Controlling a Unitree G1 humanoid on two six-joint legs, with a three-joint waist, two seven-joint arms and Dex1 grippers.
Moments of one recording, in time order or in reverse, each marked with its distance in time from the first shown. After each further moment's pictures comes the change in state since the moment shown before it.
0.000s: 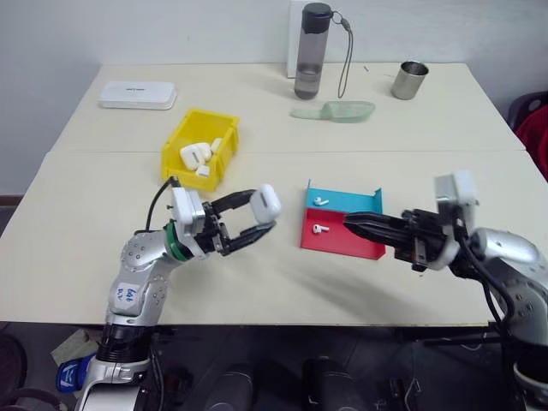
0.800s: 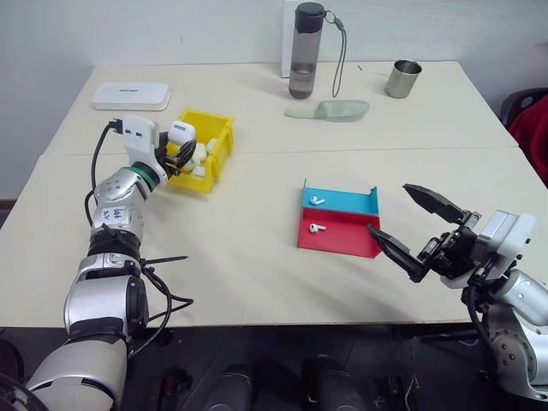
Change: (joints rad) left arm -0.665 0.113 0.097 1.143 0.343 -0.227 0.332; right arm 0.190 0.189 -0.044 -0.043 -0.261 -0.482 -0.154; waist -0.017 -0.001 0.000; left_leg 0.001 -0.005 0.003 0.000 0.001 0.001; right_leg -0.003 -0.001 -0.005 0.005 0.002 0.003
